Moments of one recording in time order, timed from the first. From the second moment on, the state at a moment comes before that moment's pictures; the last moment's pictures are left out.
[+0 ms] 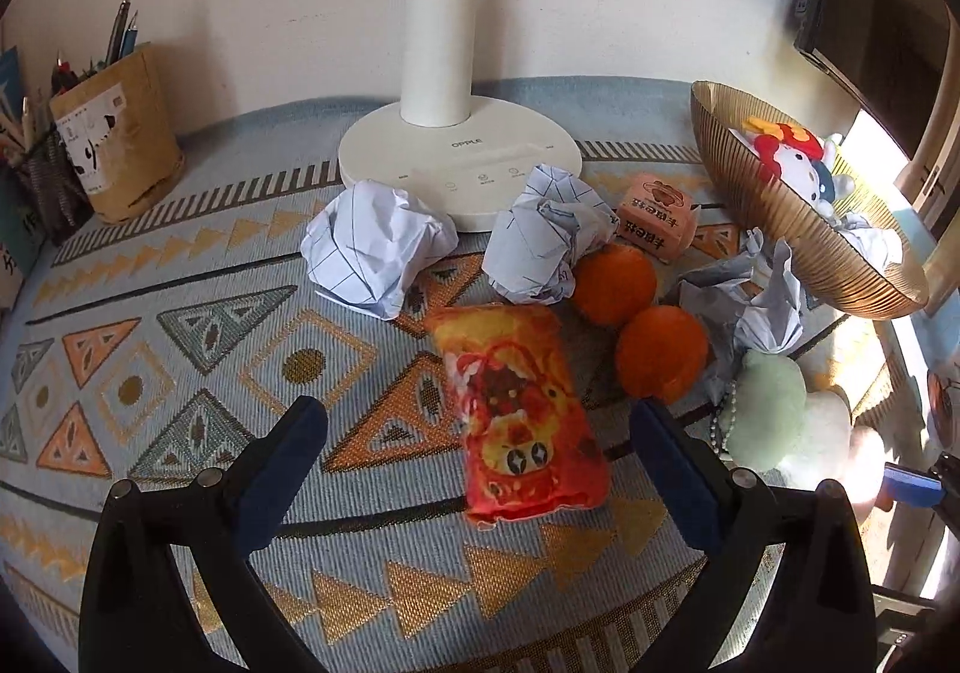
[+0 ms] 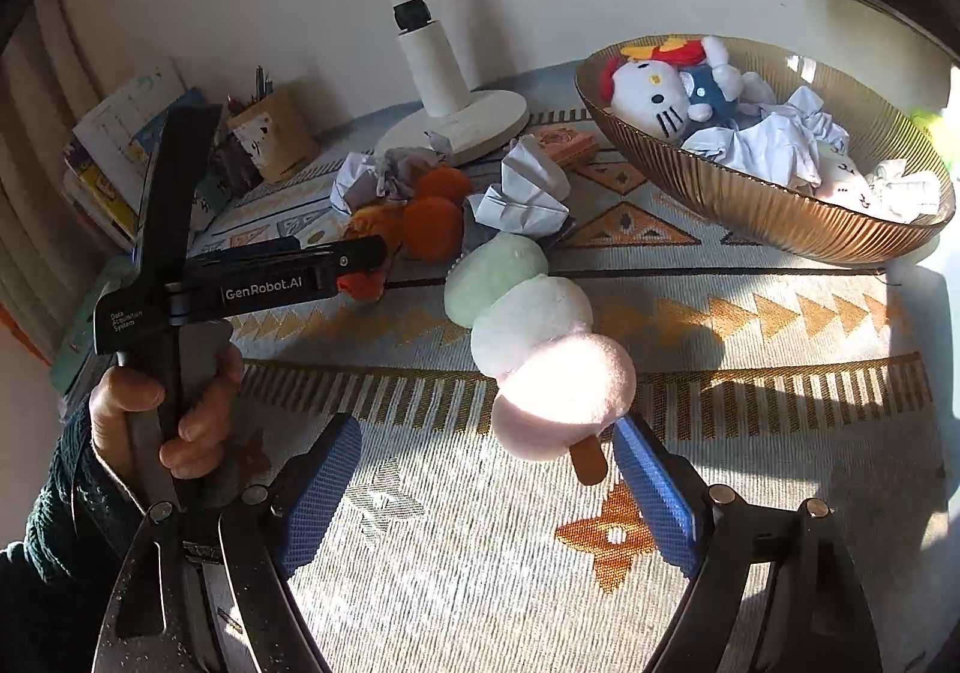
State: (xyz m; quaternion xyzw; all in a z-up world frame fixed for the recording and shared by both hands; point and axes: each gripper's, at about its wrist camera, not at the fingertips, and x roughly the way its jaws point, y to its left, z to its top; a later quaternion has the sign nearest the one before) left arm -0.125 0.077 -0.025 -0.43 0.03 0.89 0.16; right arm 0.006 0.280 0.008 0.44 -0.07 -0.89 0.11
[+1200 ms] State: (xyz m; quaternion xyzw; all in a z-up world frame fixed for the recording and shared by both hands) left arm 0.002 0.028 -0.006 -0.43 -0.02 0.88 0.22; right arm 0.039 0.247 0.013 0.44 -0.04 -0.90 0.06
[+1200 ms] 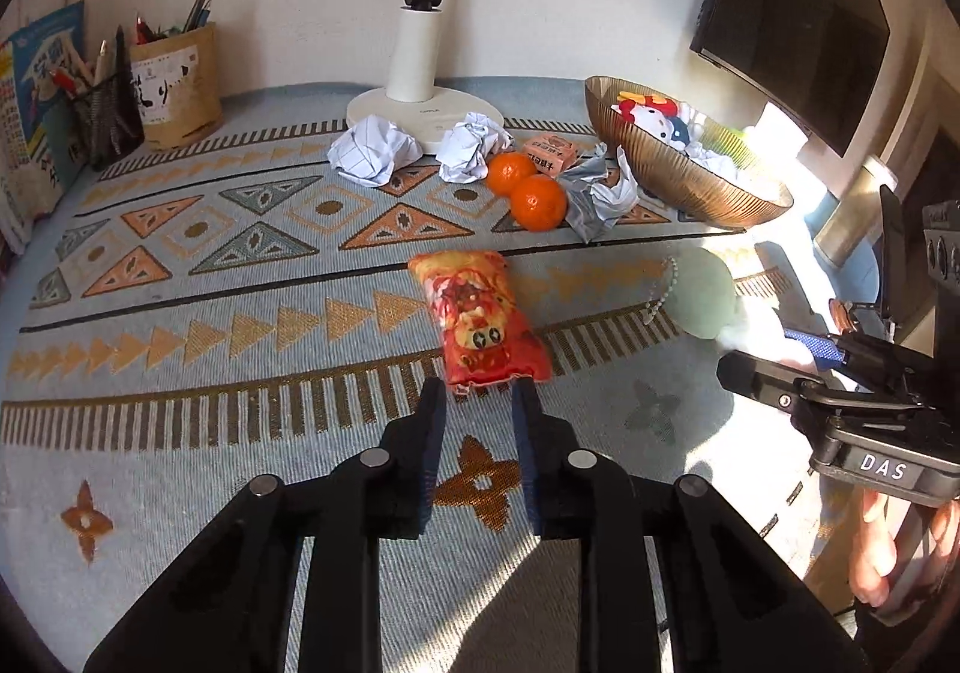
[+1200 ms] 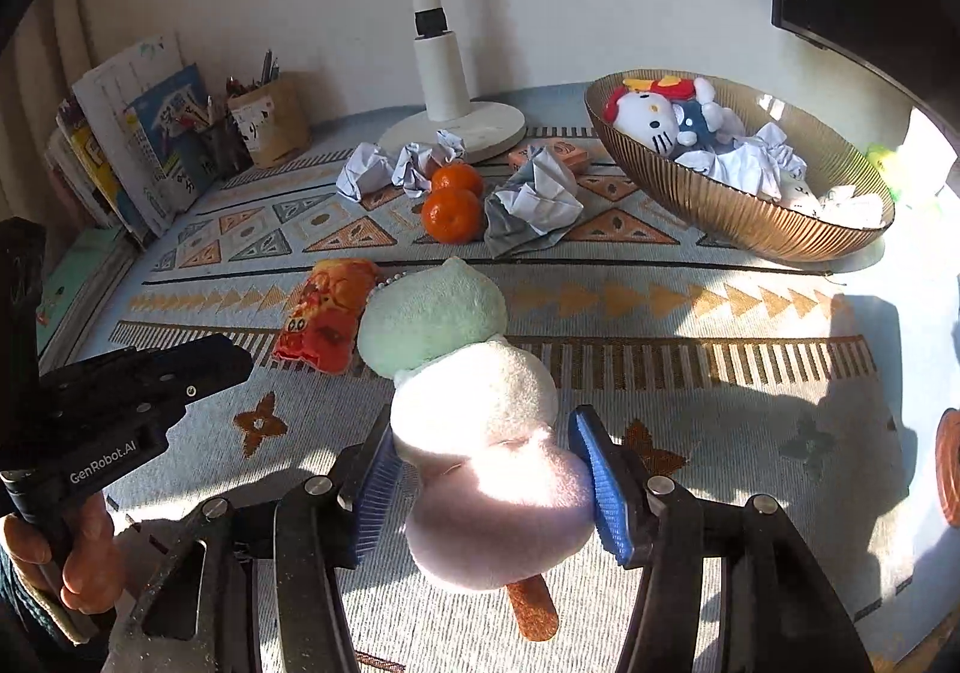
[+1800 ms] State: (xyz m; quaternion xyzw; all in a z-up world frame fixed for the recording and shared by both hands) left arm -0.044 0.098 -0.036 -0.45 0.08 0.88 0.16; right arm 0.043 0.243 -0.012 0.49 -0.04 -0.87 0.08
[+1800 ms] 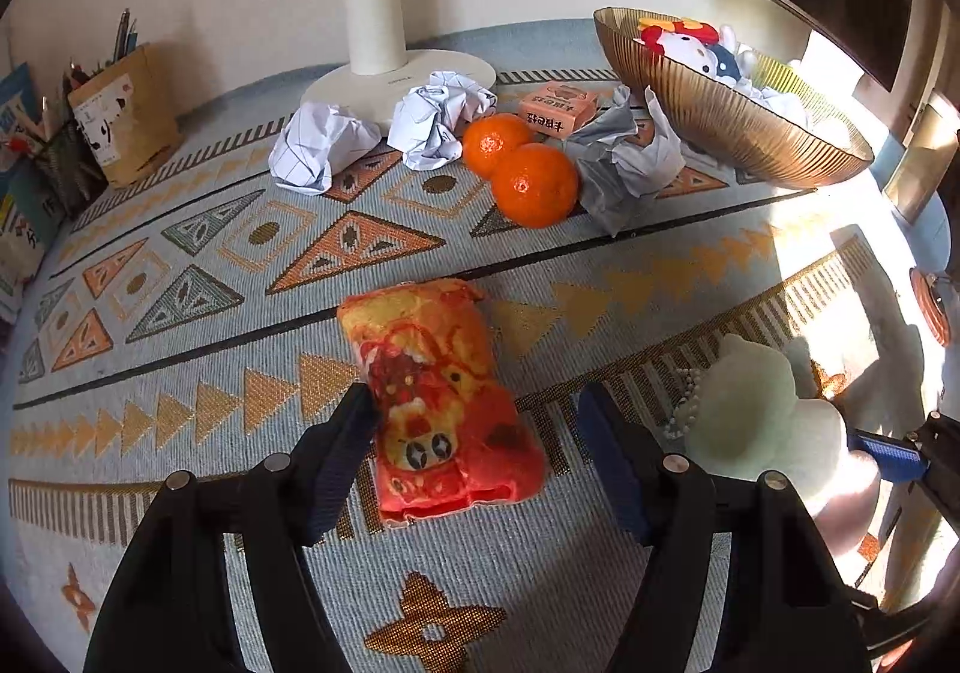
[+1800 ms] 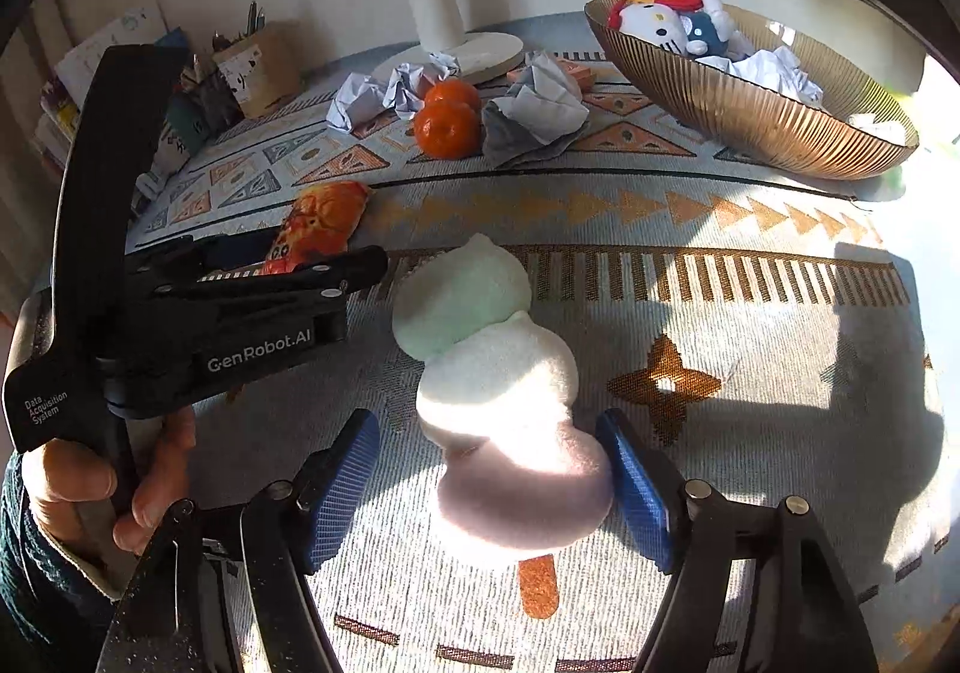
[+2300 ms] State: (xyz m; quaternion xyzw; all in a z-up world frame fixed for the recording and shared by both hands) left arm -0.018 0.102 0.026 -0.38 0.03 0.90 0.22; right arm 0.057 0.232 0.024 0.43 -0.03 -0.90 0.11
